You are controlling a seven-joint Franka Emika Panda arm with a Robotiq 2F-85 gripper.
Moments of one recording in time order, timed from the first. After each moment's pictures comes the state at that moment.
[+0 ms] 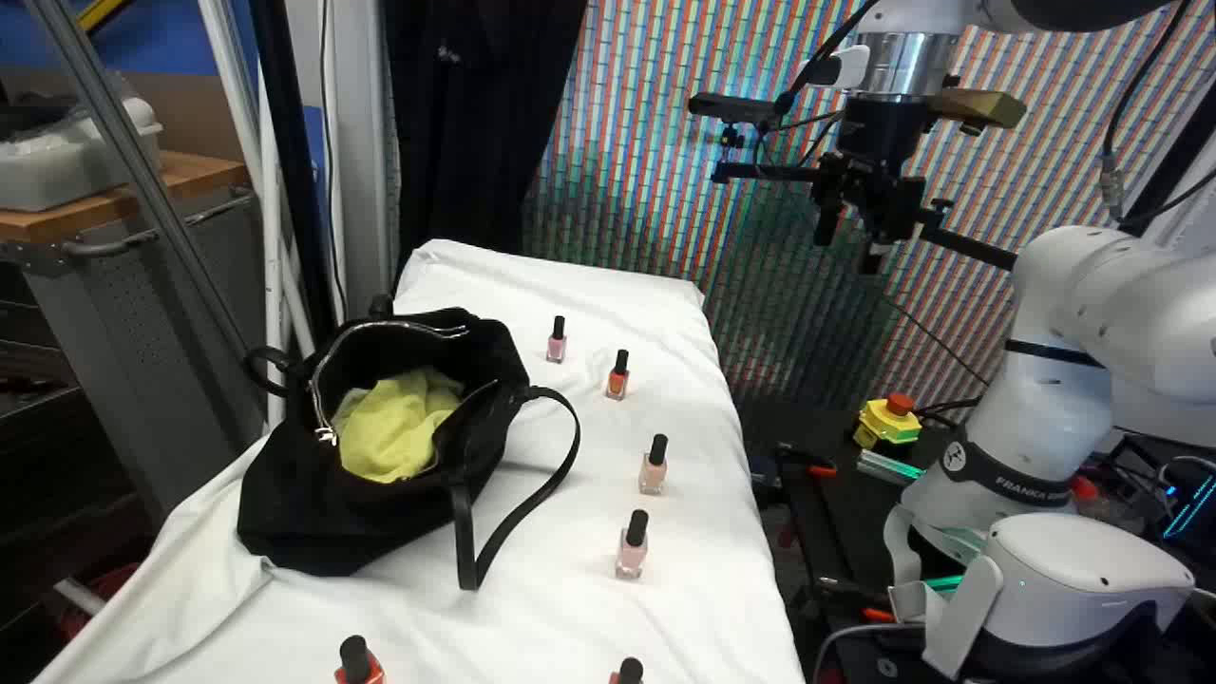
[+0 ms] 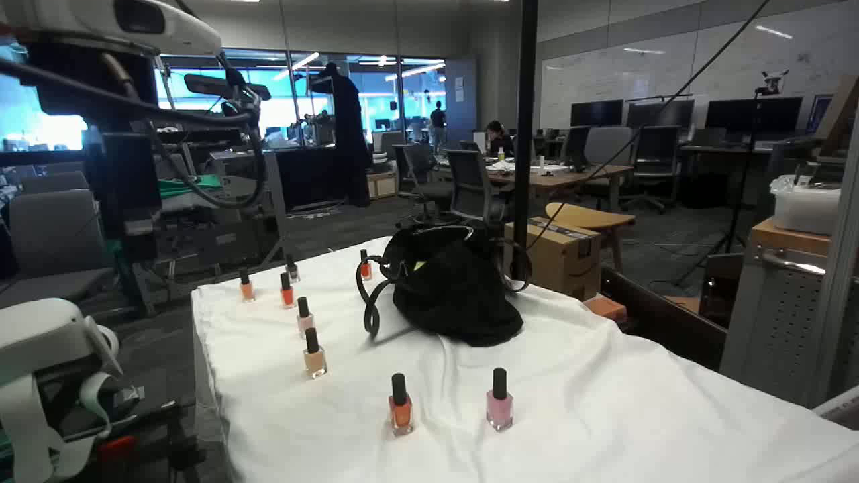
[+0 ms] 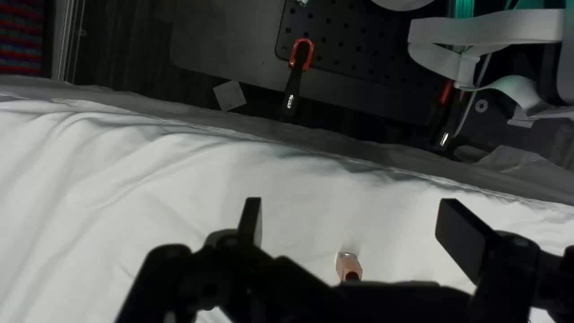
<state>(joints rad) -0.02 -0.89 -0.16 -2.69 -0.16 1.71 -0.36</state>
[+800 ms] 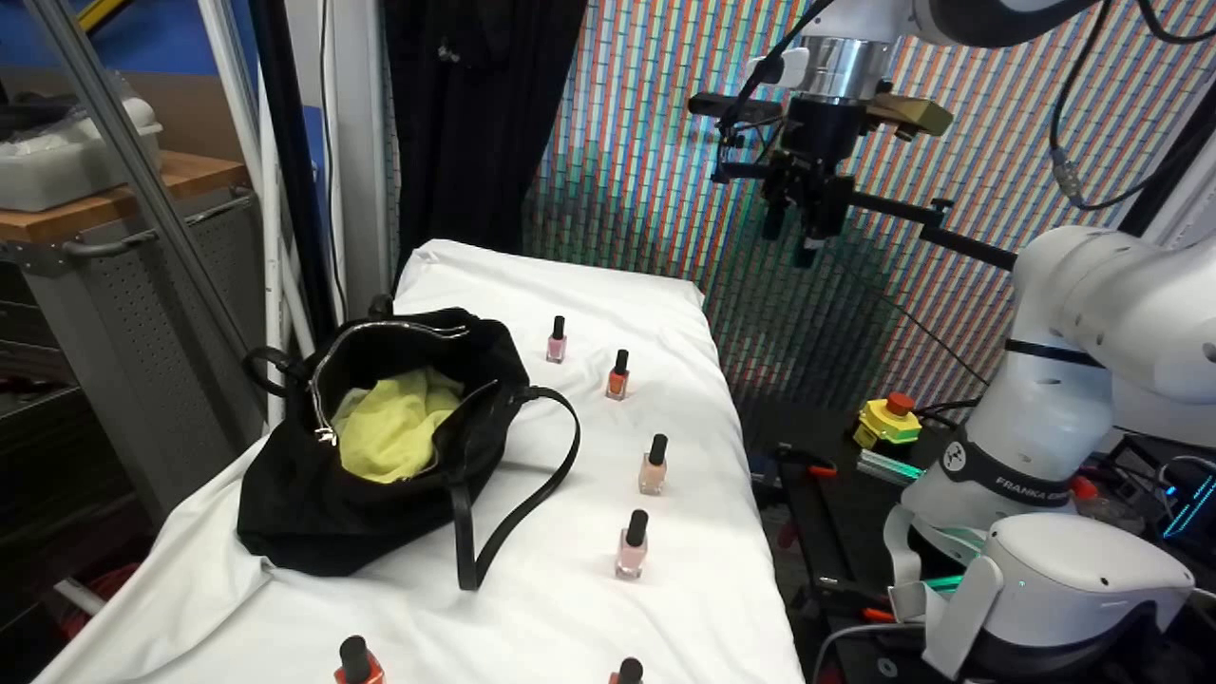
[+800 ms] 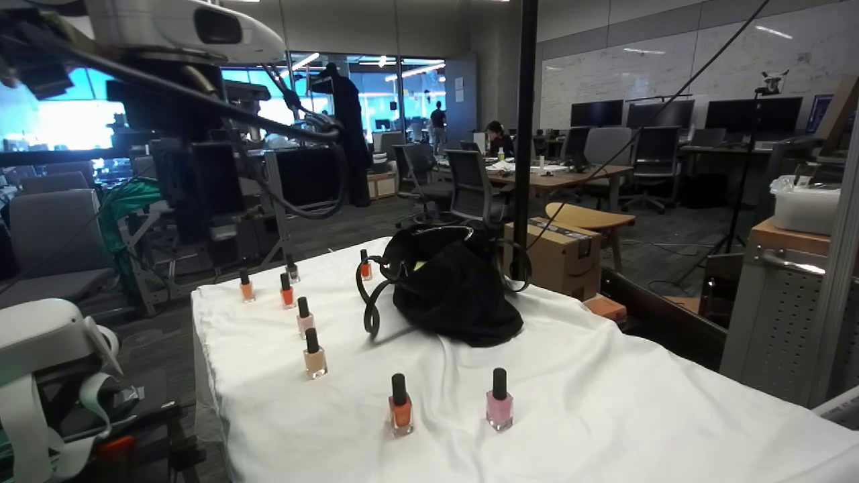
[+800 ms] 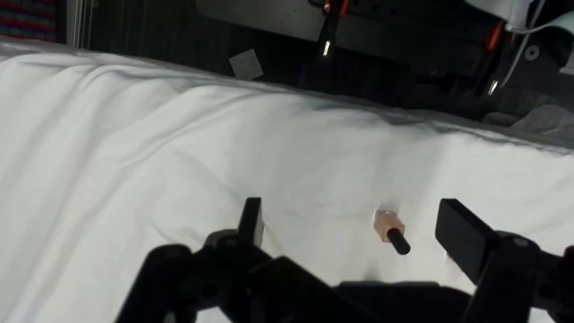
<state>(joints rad) -0.02 -0.70 -0.21 -2.62 -0.18 1.90 -0.37</state>
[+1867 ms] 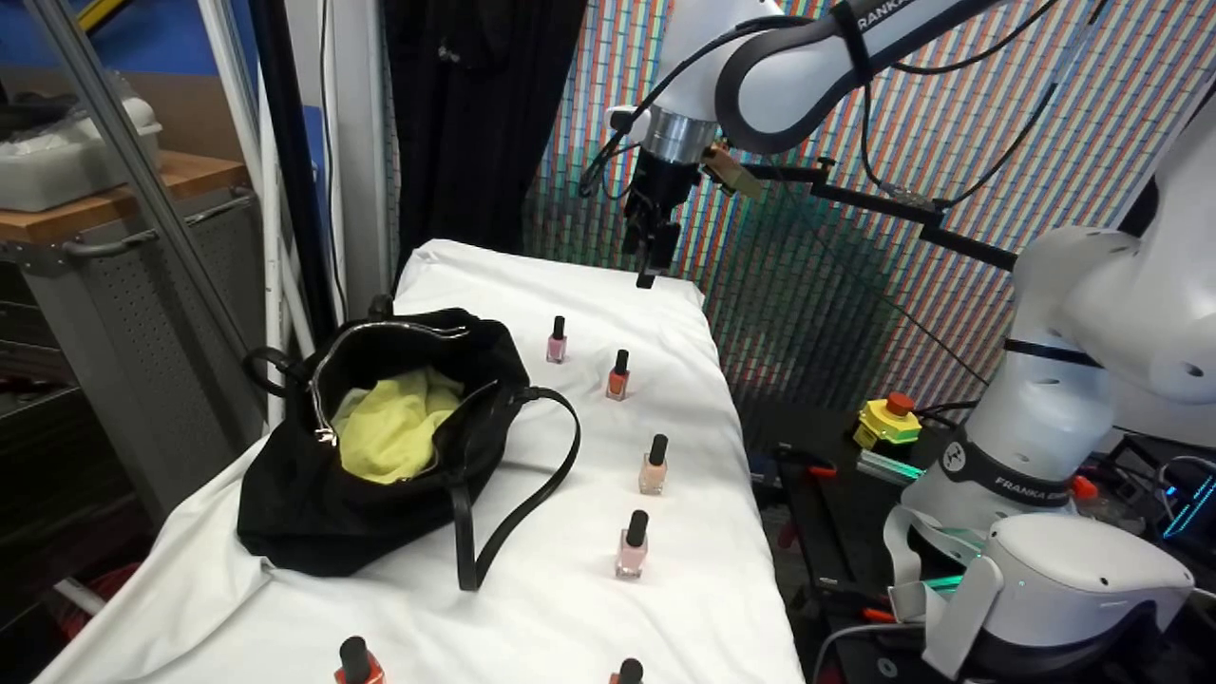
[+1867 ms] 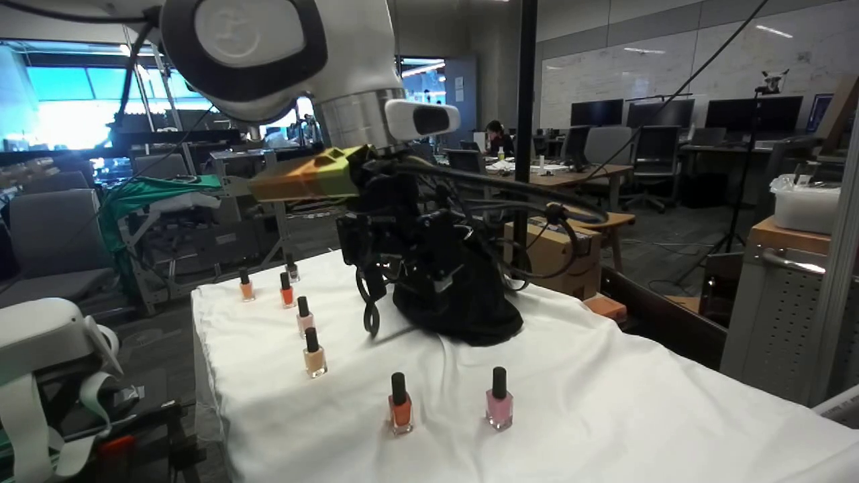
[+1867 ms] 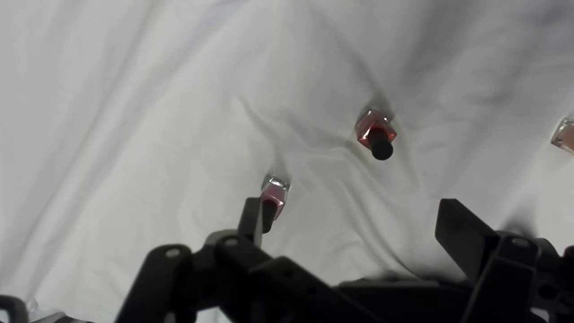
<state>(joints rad) -0.04 -0.13 -0.25 -2.40 -0.17 2.42 -0.53</state>
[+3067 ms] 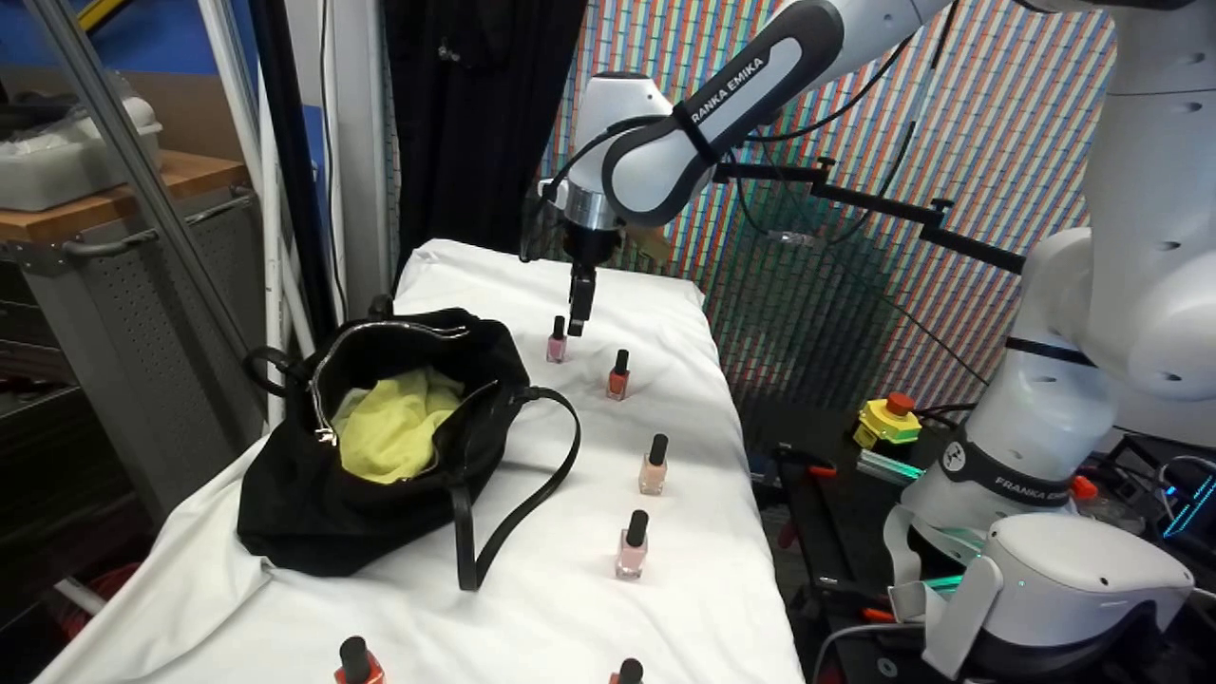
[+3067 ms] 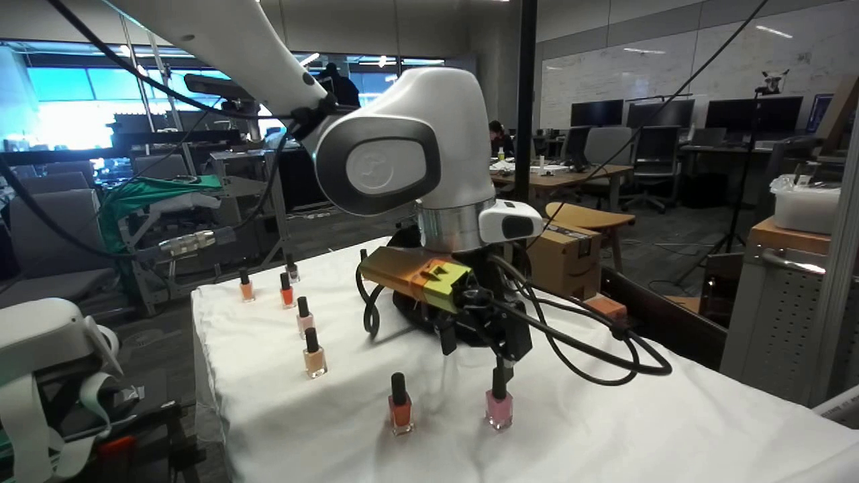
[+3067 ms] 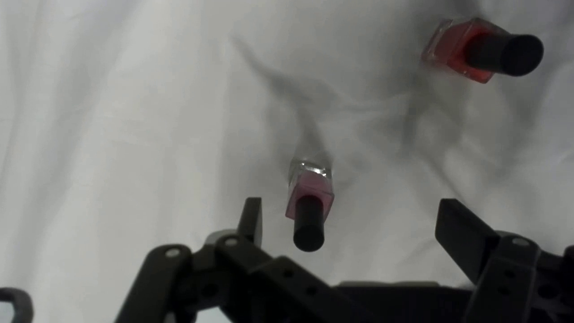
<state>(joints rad) -0.17 0.30 -0.14 -2.14 -0.02 2.54 -0.46</state>
